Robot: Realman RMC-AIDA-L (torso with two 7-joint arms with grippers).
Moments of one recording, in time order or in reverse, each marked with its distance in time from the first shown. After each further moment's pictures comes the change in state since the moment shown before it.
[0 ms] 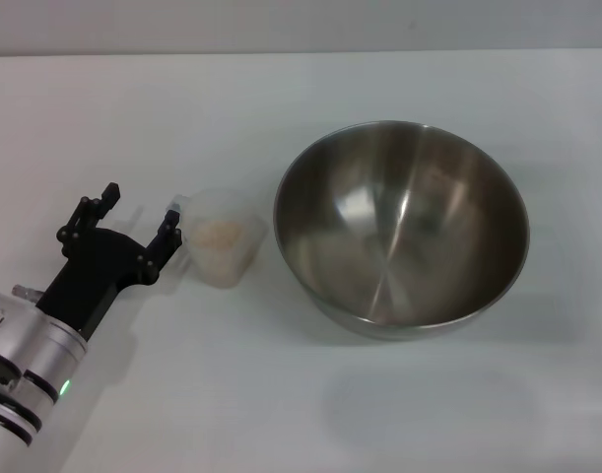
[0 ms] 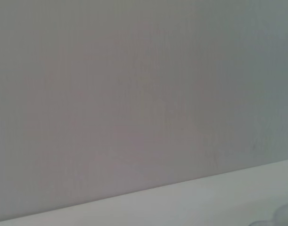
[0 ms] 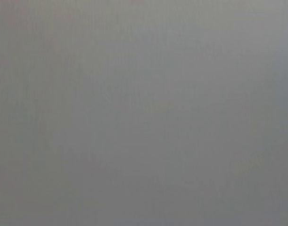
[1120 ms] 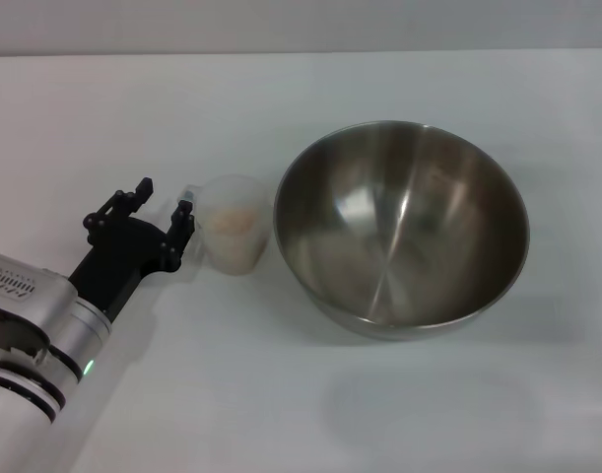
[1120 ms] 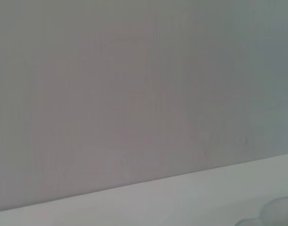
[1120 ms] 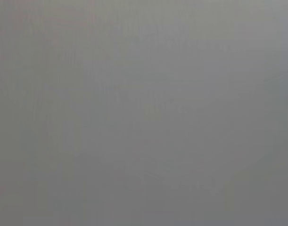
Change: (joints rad) left arm -0.043 -0.002 -0.025 -0.042 0.000 -0.093 0.001; right arm -0.003 0.001 -0.003 0.001 0.000 0.000 0.002
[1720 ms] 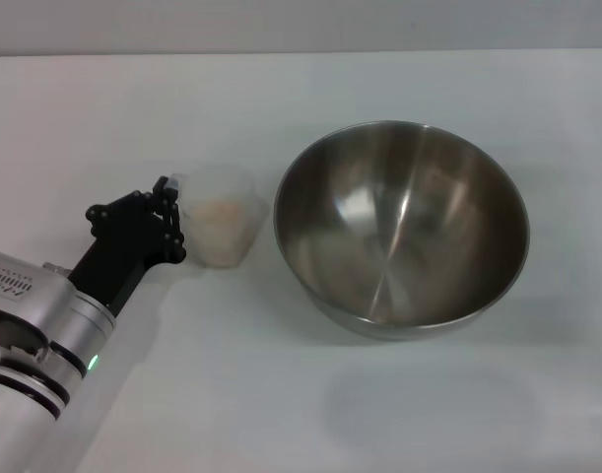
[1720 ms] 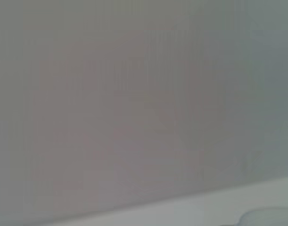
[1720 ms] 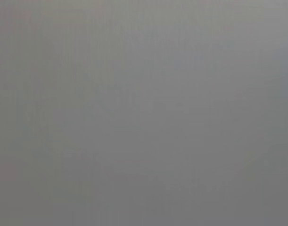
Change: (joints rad) left arm 0.002 0.000 -0.002 -0.020 0.000 0.014 -0.001; right arm -0.003 0.000 -0.001 -0.001 0.000 -0.002 0.000
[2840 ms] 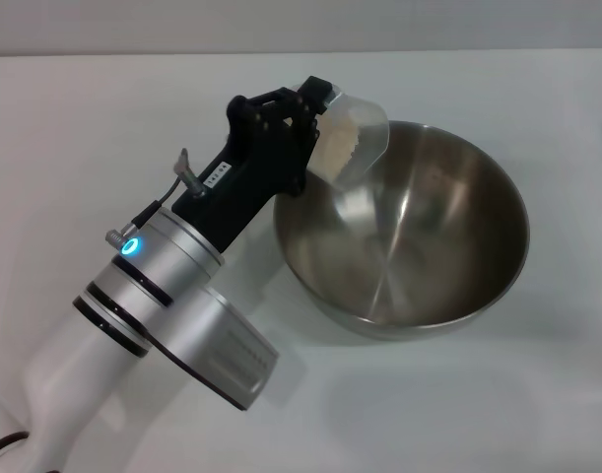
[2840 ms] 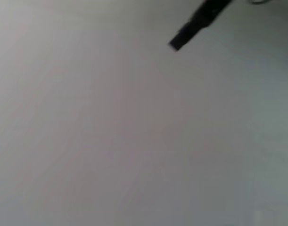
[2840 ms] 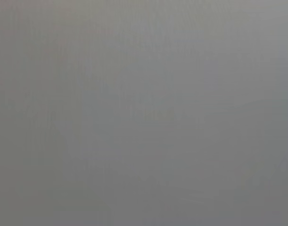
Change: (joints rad) left arm -0.153 0.000 0.008 -0.136 0.192 0.177 1.222; right arm 0.021 -0.006 0.000 -0.007 -0.016 -0.014 0.000
